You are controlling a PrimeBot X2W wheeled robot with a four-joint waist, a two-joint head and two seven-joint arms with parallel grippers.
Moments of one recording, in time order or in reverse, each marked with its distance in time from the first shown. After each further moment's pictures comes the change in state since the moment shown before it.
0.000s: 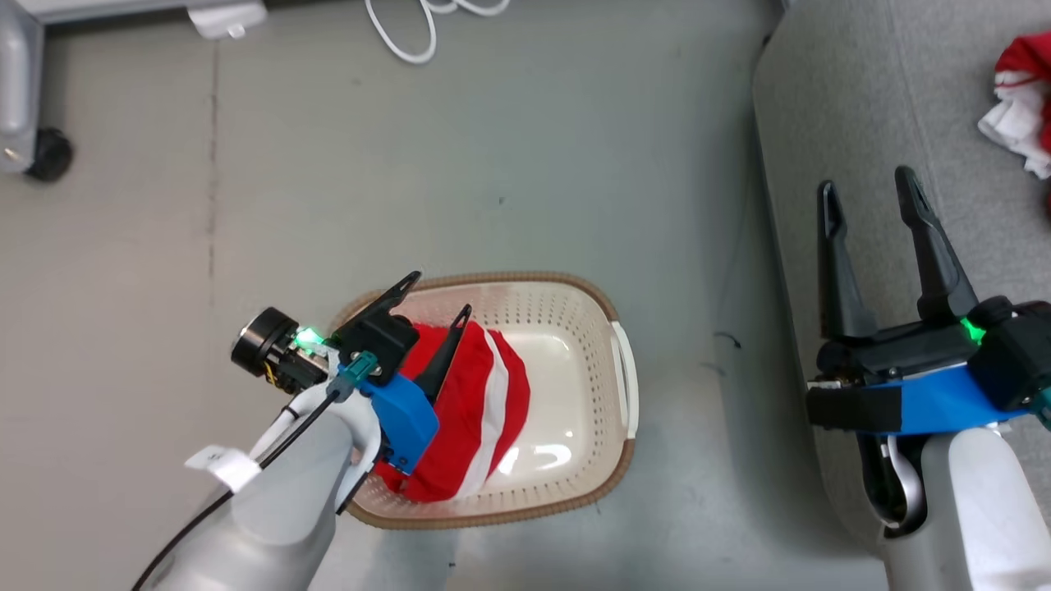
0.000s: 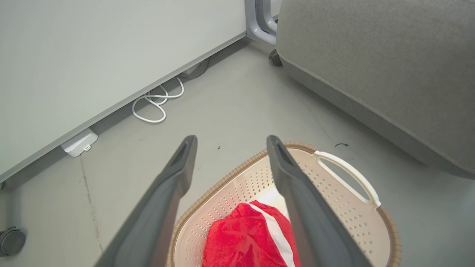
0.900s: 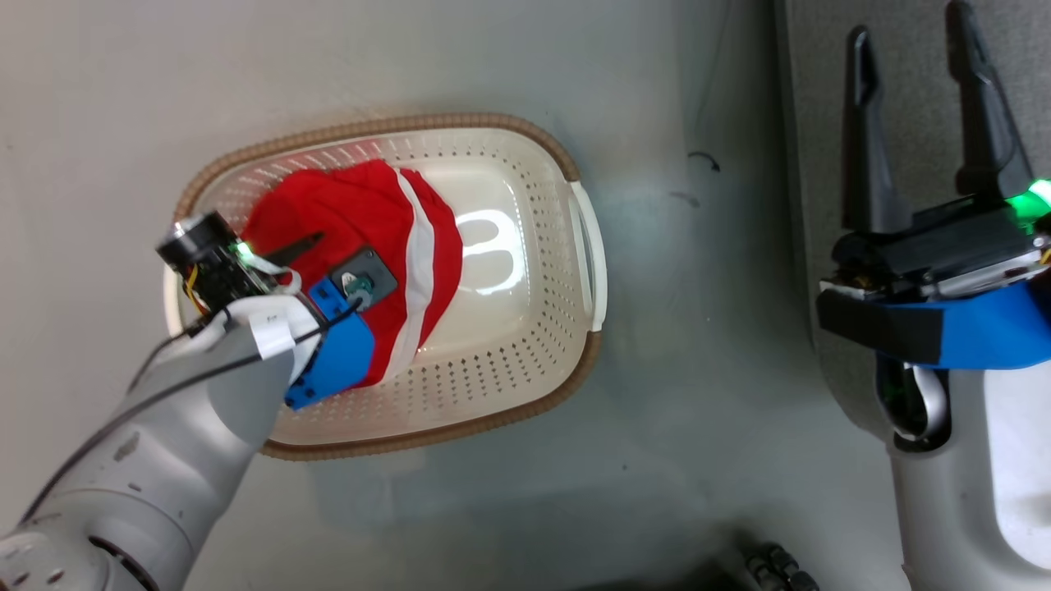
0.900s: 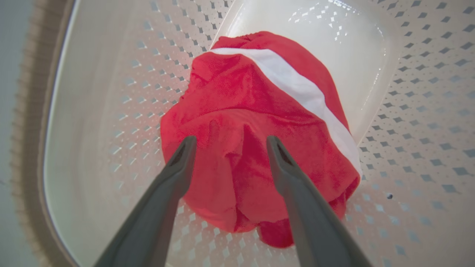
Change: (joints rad) left arm -0.348 0.013 -0.483 0.437 -0.012 0.000 0.171; right arm -0.187 0.000 0.036 -0.099 -0.007 0.000 0.000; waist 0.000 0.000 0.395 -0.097
